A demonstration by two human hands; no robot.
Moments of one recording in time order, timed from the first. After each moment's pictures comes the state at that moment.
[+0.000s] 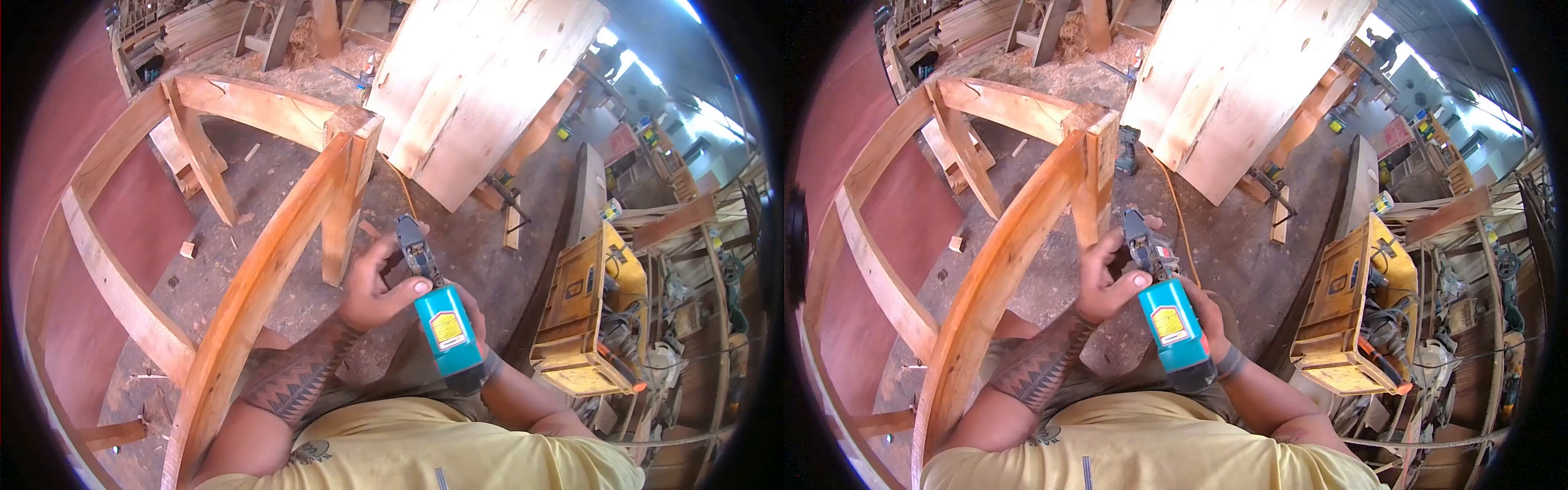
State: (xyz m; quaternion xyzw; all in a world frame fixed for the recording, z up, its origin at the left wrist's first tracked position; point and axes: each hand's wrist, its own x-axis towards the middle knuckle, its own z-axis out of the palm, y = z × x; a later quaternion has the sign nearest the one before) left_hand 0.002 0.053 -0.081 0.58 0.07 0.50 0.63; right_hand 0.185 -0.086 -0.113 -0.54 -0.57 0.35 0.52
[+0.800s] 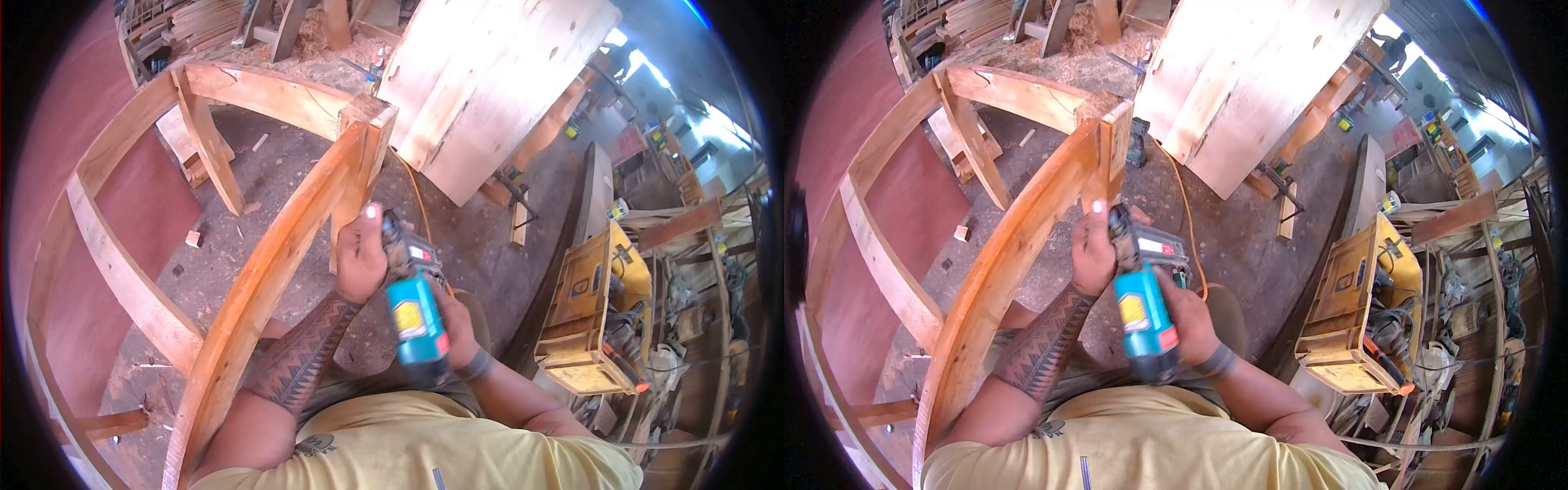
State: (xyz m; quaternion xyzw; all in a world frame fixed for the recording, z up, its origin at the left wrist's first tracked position) left_hand 0.001 0.078 -0.085 0.46 0.22 0.54 0.67; right_hand 0.149 -0.080 -0.092 -0.59 -0.69 0.22 0.36
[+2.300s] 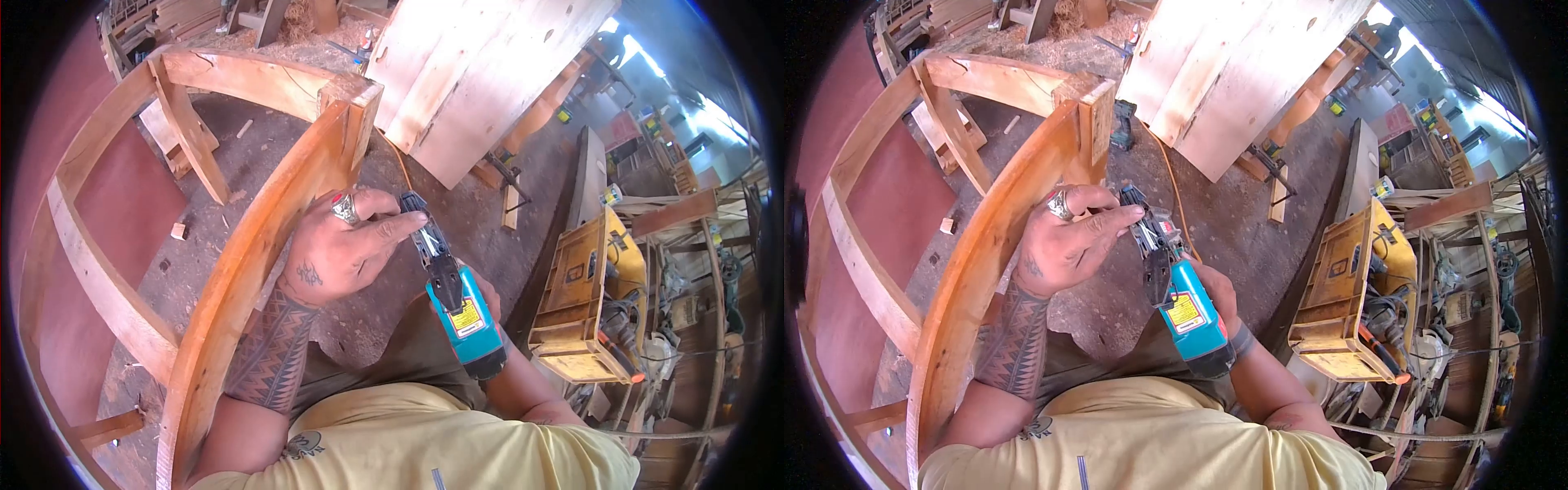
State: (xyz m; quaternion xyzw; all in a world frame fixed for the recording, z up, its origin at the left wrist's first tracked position) left_hand -0.043 0.086 -0.024 0.84 0.10 0.51 0.15; right_hand 0.221 -0.084 -0.122 -0.59 -0.54 0.41 0.44
